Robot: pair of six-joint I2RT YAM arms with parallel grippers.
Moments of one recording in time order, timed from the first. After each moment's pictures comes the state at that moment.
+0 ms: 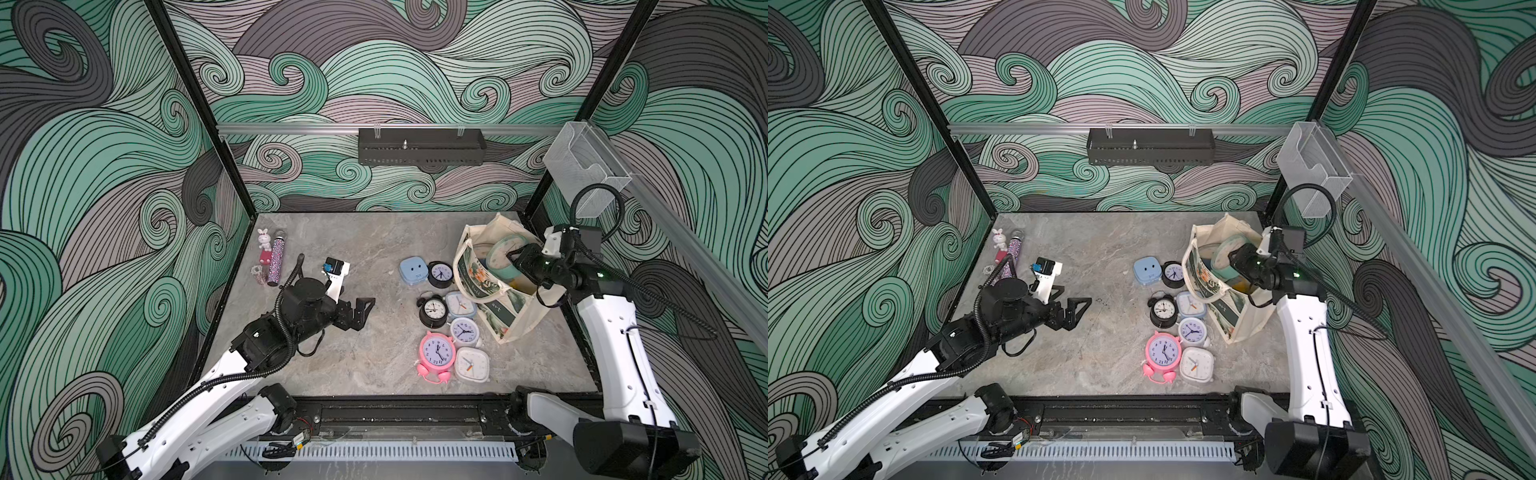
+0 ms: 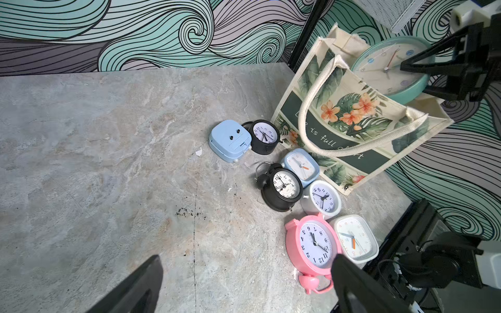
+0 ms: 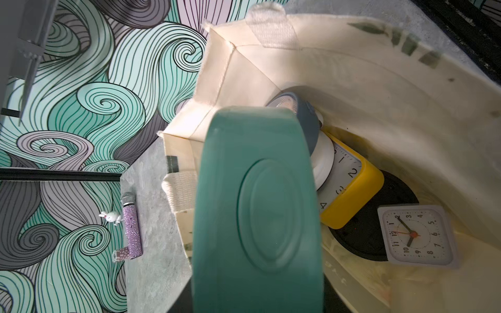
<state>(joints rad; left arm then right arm) -0.72 0.78 0.85 -0.54 -0.01 -0.35 -0.12 1.15 1.26 -0.91 -0.29 0.51</state>
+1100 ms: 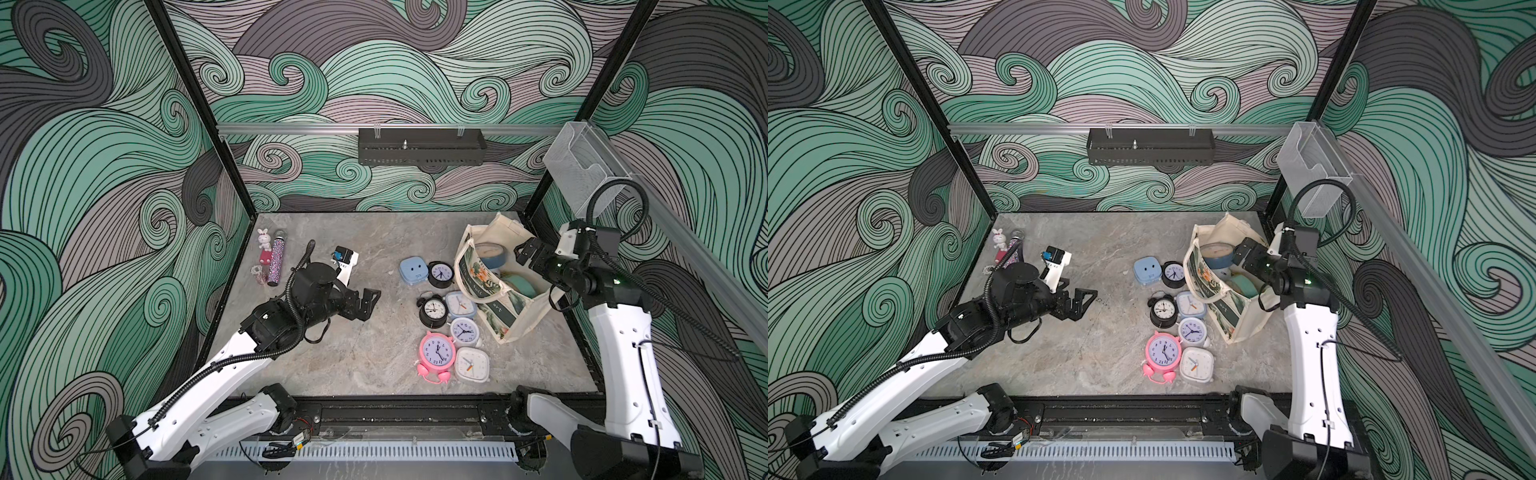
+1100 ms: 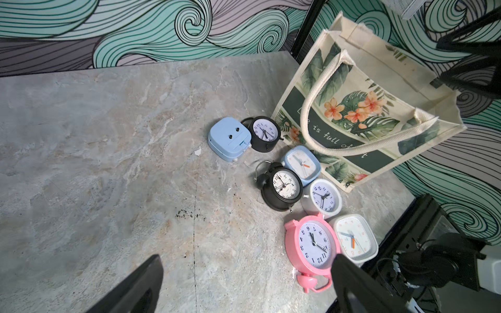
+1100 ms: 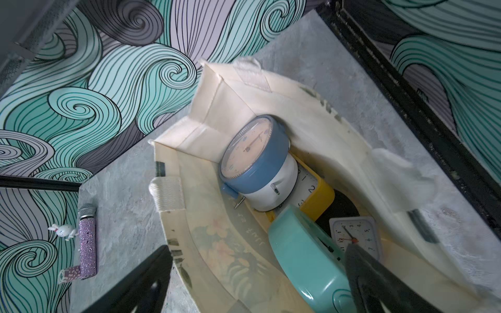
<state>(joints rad) -0.72 0.95 1.03 -0.63 0.01 -0.33 -0.16 1.09 1.36 -0.98 -0.16 0.38</state>
